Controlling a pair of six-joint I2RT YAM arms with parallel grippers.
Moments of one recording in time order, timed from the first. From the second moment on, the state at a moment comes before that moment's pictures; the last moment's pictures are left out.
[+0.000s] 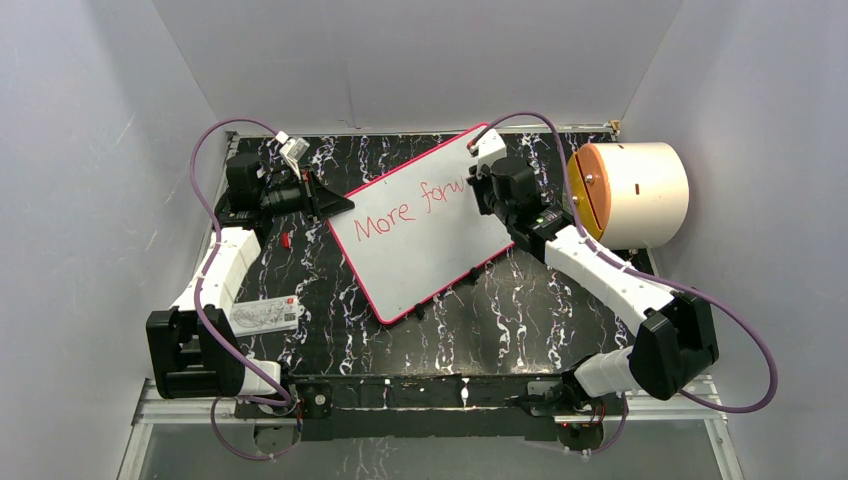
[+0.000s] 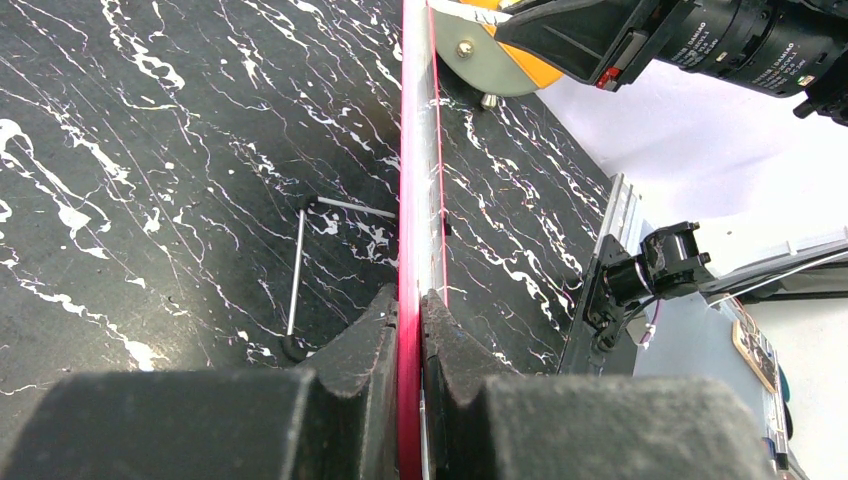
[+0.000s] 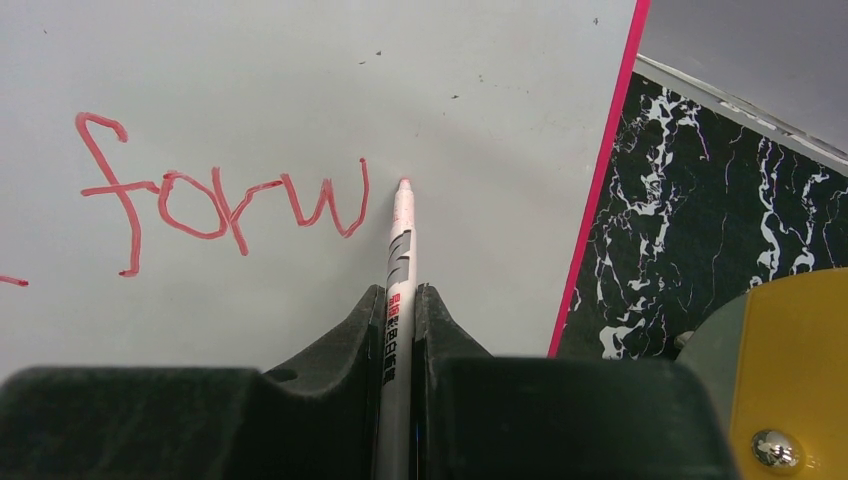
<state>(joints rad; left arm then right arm) 0.02 1.36 1.00 -0.10 1.10 -0.19 0.61 1.37 1.10 -0.14 0.22 -0.07</state>
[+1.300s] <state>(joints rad) 0.02 1.36 1.00 -0.10 1.10 -0.19 0.61 1.36 1.09 -0.19 0.16 -0.07</state>
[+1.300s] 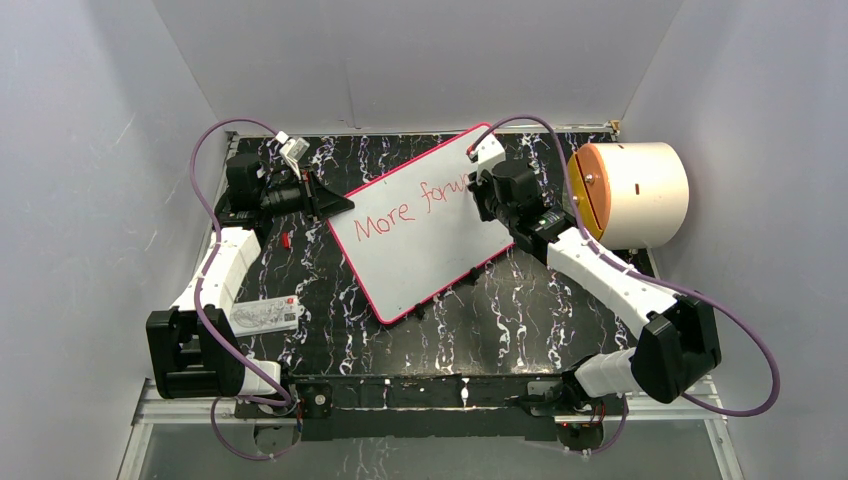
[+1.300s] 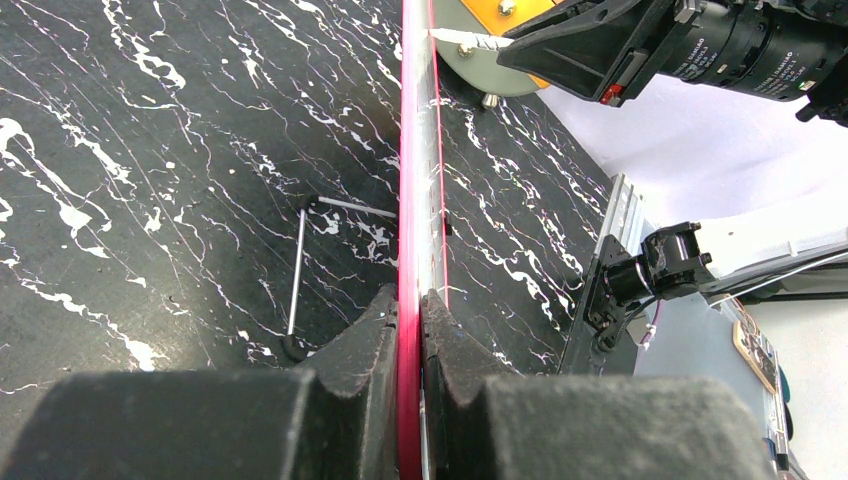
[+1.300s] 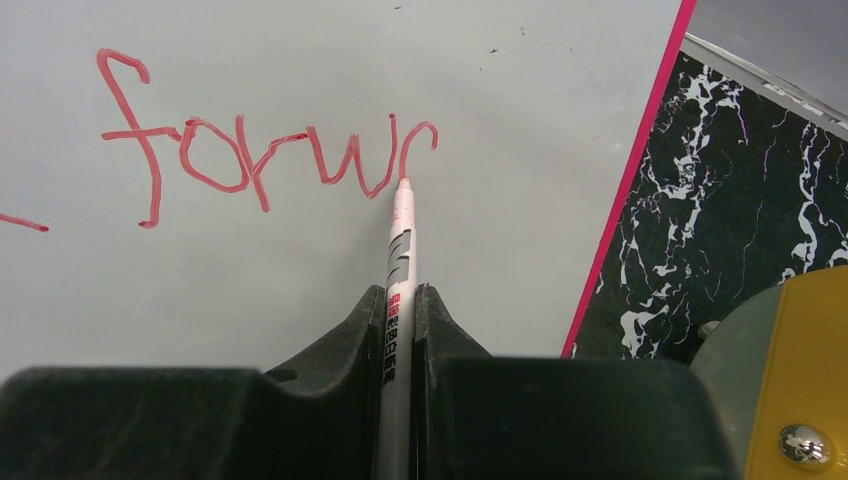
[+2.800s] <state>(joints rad) 0.01 1.36 1.00 -0.10 1.10 -0.19 0.60 1.38 1.11 -0.14 0.19 -0.08</state>
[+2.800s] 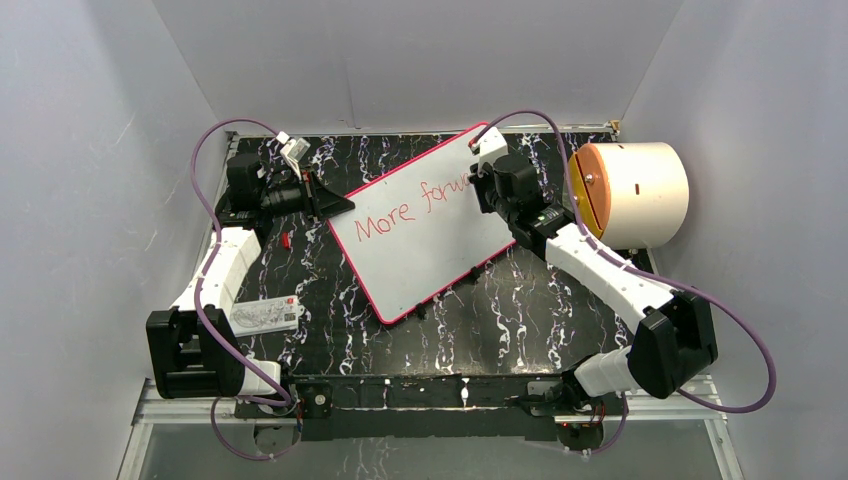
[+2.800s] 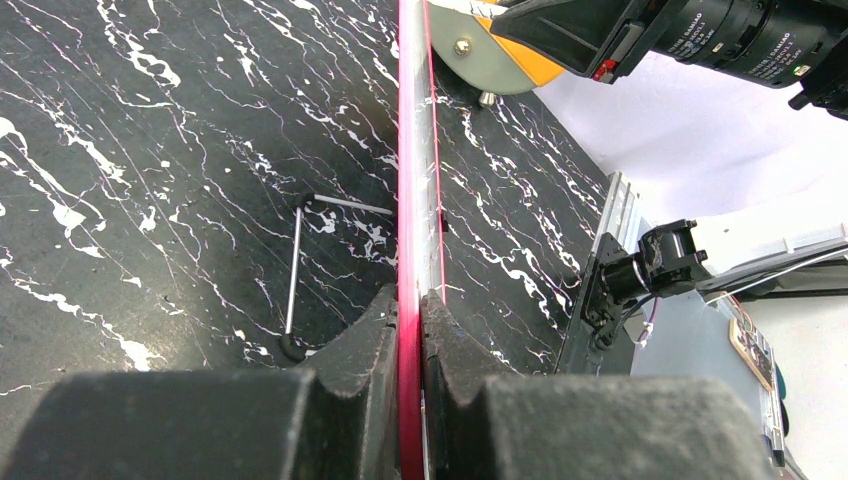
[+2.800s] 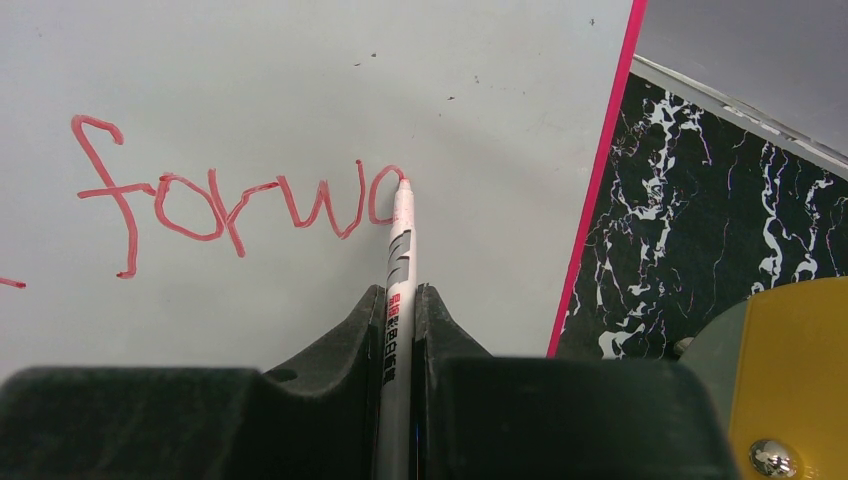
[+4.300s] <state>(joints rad) 0.01 1.36 1.00 -0.11 1.10 -0.18 0.60 1.36 1.08 -0.17 0.22 -0.07</state>
